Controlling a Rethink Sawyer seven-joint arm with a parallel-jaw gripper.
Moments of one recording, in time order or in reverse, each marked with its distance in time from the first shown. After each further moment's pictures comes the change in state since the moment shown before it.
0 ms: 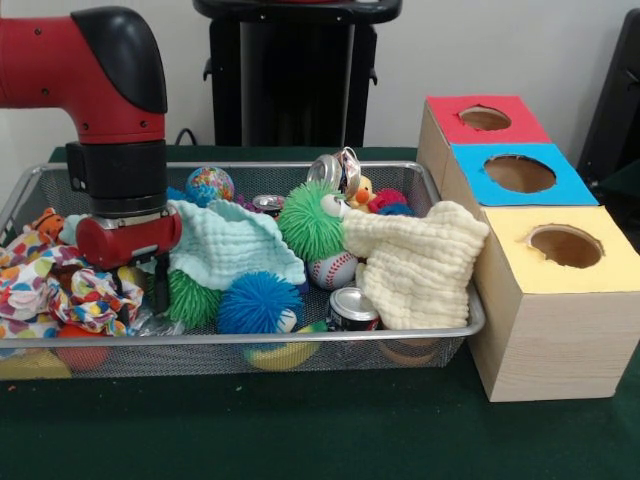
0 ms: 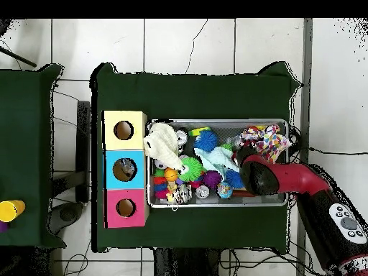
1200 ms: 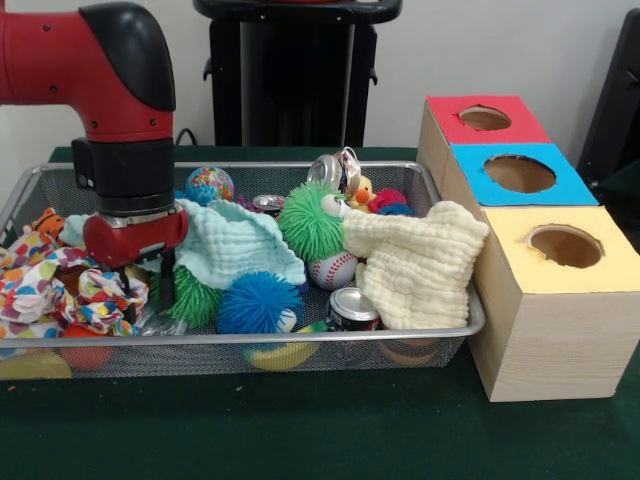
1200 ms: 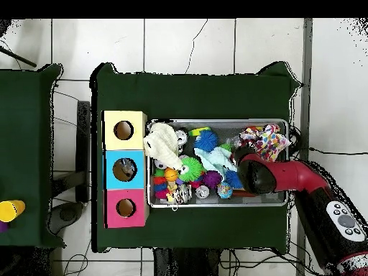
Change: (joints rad) arm 0.026 -0.016 -0.007 -0.001 -0.004 0.033 0.000
